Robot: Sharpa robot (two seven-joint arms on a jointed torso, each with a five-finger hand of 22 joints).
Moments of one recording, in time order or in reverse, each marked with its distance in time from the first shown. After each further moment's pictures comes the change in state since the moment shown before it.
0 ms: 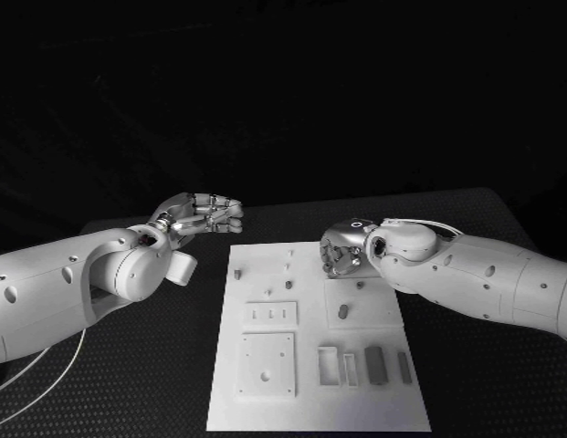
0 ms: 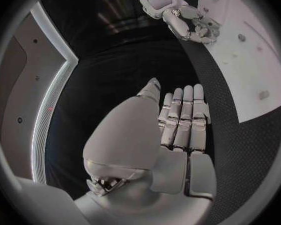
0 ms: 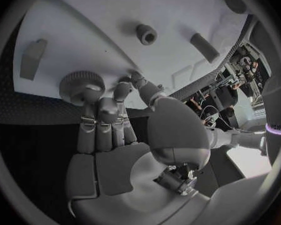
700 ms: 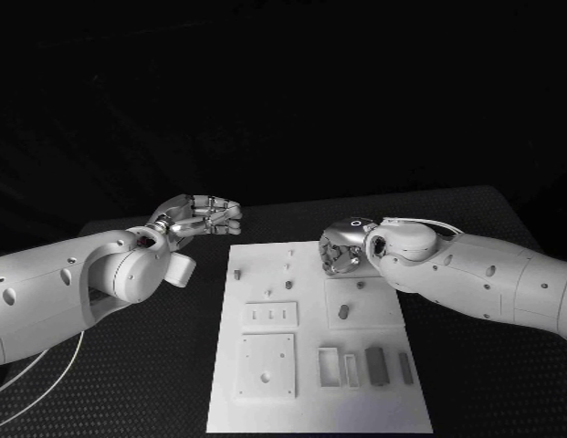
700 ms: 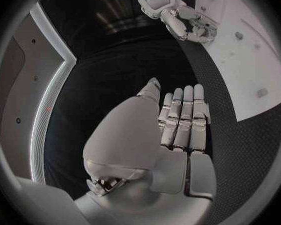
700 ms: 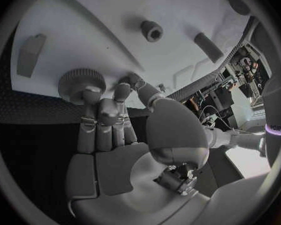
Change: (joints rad) left arm 0.000 -0.002 0.000 -0.003 0.001 0.000 -0.002; left_hand 0.000 0.000 -0.005 0.000 0.000 0.000 0.000 0.000 -0.001 0.004 0.004 -0.004 0.000 0.000 0.000 0.000 0.001 -0.007 0.000 0.000 -0.004 0.000; right arm 0.006 -0.003 0.005 0.008 -0.015 -0.005 0.000; right_hand 0.035 0.069 0.010 -0.006 -0.001 0.043 -0.011 0.009 0.012 0.007 -0.007 0.009 0.048 -0.002 -0.009 0.027 0.016 0.000 -0.010 -0.010 0.035 0.000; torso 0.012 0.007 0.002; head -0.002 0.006
